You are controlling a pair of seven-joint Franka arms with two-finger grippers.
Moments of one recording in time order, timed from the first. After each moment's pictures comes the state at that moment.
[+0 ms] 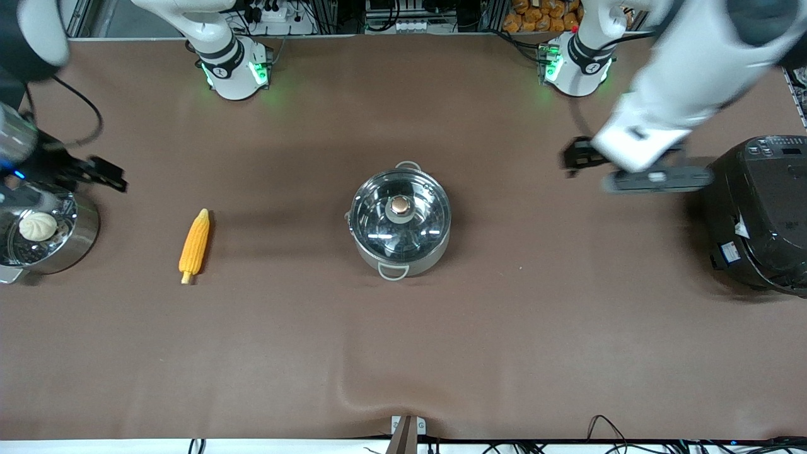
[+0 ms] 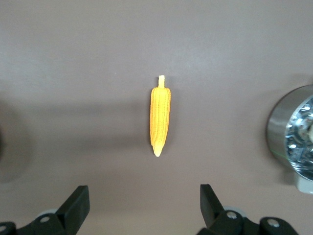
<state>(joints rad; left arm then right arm) -0.37 0.18 -0.10 -1.46 0.02 1.58 -0.55 -0.03 0.05 -0.02 -1.80 0.00 1.76 -0.02</state>
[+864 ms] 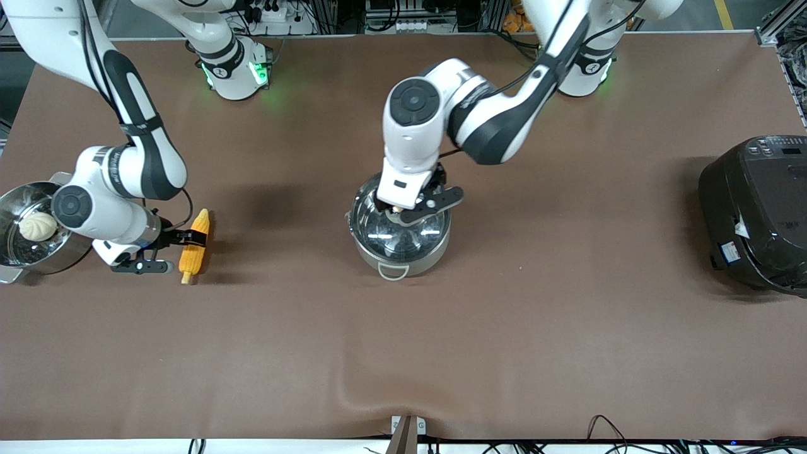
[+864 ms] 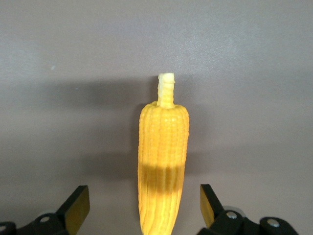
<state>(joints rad) -0.73 0.62 -0.11 -1.28 0.02 1.93 -1.27 -0.03 0.38 -0.02 -2.08 0.00 2.36 -0.03</state>
